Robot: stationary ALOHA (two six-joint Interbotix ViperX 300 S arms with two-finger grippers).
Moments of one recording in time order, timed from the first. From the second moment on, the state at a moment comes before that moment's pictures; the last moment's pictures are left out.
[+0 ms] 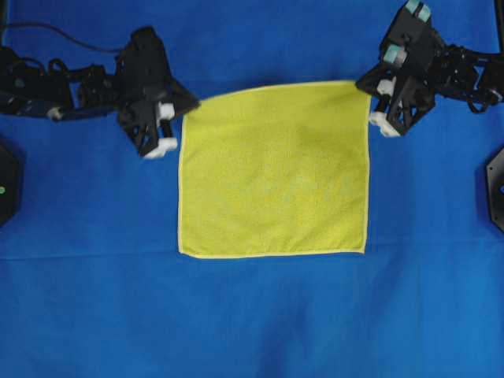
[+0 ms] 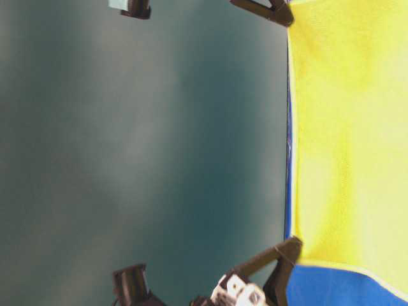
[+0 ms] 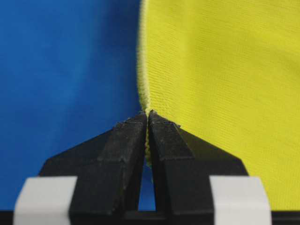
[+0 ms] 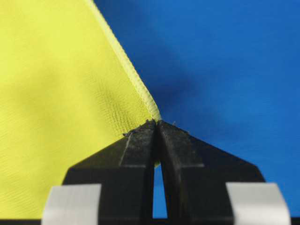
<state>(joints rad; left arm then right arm) 0.28 -0.08 0.90 -0.03 -0.14 0.09 -0.45 -0.28 0.99 0.01 0.10 0.04</state>
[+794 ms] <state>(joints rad) -0.17 -0.07 0.94 -0.03 -0.10 -0.15 0.08 -0.32 1.05 0.02 0.18 0.46</state>
